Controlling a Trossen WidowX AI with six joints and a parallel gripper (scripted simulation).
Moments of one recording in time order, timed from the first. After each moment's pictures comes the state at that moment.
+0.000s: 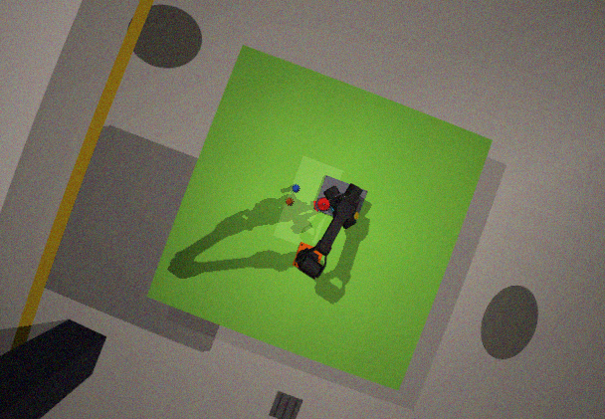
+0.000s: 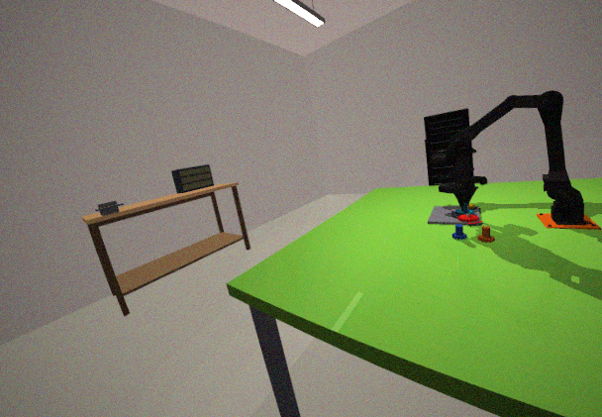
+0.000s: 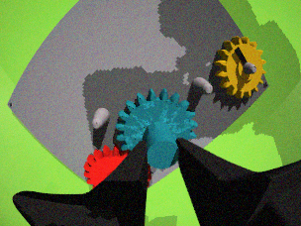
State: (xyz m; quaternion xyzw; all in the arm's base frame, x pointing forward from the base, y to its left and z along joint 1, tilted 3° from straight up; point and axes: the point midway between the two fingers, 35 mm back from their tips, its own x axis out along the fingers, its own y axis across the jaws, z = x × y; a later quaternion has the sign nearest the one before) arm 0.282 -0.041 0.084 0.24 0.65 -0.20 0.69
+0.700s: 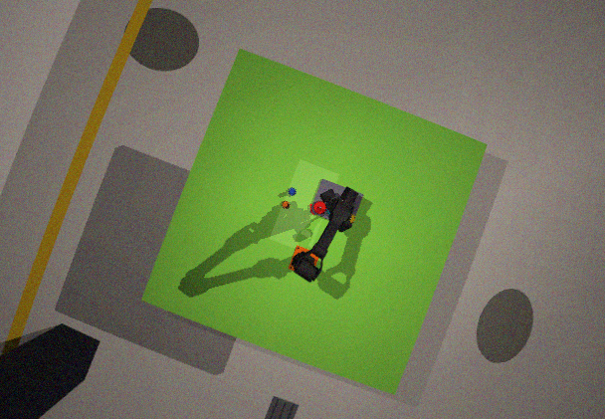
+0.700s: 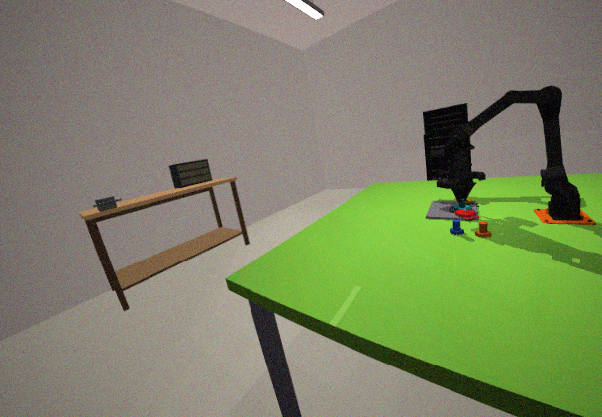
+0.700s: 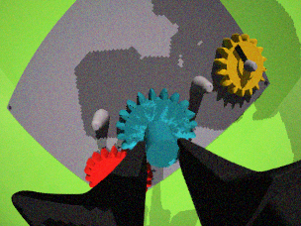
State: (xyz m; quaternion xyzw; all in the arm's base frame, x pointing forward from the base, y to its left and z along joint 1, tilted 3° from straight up) arm 0.282 -0.041 0.083 0.25 0.65 -0.21 0.68
